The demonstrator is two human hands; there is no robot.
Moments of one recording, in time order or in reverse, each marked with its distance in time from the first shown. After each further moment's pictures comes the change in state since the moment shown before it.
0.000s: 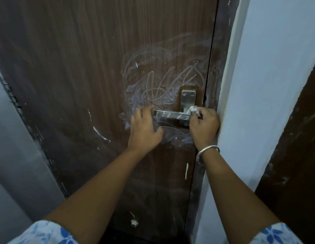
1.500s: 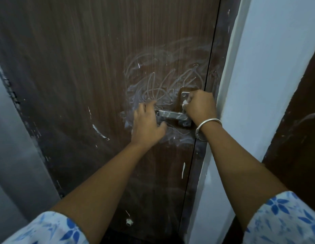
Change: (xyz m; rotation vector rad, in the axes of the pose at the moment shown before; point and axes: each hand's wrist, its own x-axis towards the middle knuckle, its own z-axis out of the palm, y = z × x) left_hand 0.005 0.017 -0.004 0.001 0.041 -0.004; right_hand 0.055 -0.043 -0.007 -0.501 -0.374 -0.127
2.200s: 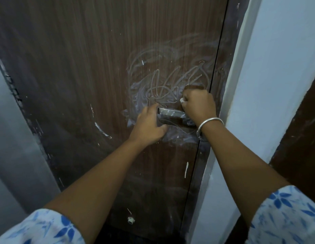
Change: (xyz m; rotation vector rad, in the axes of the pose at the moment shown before) left_hand 0.008 -0.020 -0.004 -0.067 -0.233 -0.016; right_hand 0.000 -0.012 0.007 -0.190 -0.008 -0.236
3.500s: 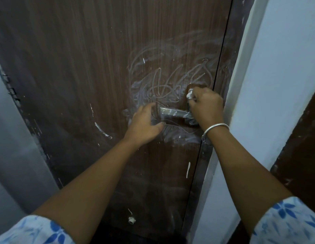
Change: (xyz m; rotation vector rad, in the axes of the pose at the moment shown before) left_hand 0.004 -0.014 -0.009 -0.028 0.020 -0.043; right_hand -0.010 0.005 0.007 0.064 0.323 -0.065
